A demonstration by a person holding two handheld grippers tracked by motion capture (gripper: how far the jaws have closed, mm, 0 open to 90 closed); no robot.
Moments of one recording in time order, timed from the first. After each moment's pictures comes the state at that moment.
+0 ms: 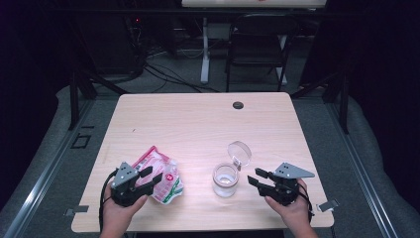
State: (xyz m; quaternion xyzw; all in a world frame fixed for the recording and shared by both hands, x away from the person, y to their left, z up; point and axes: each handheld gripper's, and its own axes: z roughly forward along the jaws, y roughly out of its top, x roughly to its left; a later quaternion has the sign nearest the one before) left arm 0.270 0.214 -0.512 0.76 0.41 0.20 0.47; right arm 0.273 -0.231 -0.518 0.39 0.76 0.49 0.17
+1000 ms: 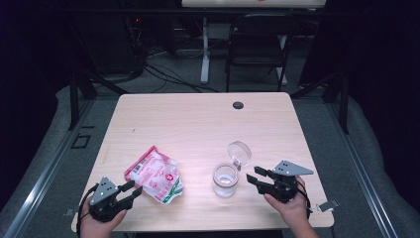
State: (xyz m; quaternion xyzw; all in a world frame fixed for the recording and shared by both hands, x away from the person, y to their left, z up) left arm 0.240 0.264 -0.534 0.78 0.41 0.21 0.43; right arm 0.282 -0.231 -0.522 0.39 0.75 0.51 0.16
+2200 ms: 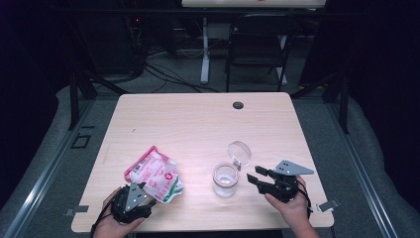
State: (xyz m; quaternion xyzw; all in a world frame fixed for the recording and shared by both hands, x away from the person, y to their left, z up) left arm 0.248 0.217 -0.556 0.86 0.30 0.26 0.31; right arm 0.283 -0.234 -0.524 0.39 0.75 0.50 0.16
